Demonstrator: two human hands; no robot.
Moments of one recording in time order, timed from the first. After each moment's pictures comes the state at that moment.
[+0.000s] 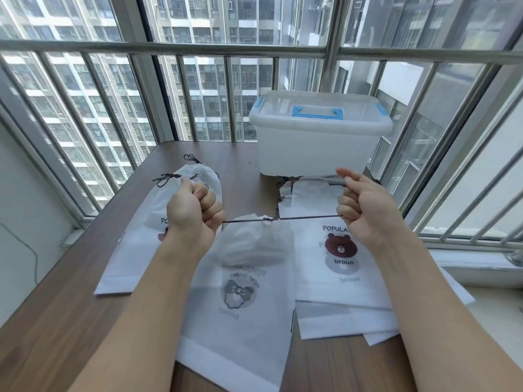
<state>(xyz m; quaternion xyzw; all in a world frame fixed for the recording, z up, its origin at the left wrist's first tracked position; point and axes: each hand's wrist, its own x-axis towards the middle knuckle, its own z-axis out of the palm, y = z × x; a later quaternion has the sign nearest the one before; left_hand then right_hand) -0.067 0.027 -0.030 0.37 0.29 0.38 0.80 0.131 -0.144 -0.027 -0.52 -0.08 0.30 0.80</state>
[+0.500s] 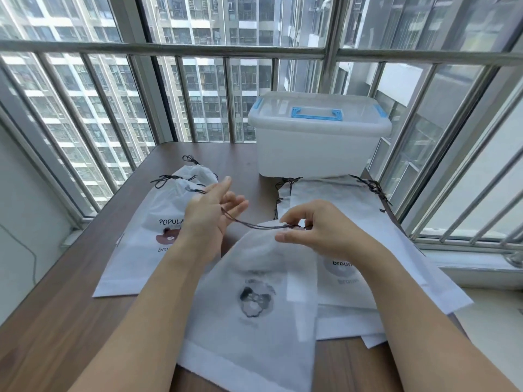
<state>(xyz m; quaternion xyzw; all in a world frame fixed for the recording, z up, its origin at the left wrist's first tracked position) -0.048 0.022 -0.043 0.40 0.29 0.37 0.79 0.094 -0.138 -0.035 -0.75 -0.54 0.18 0.32</state>
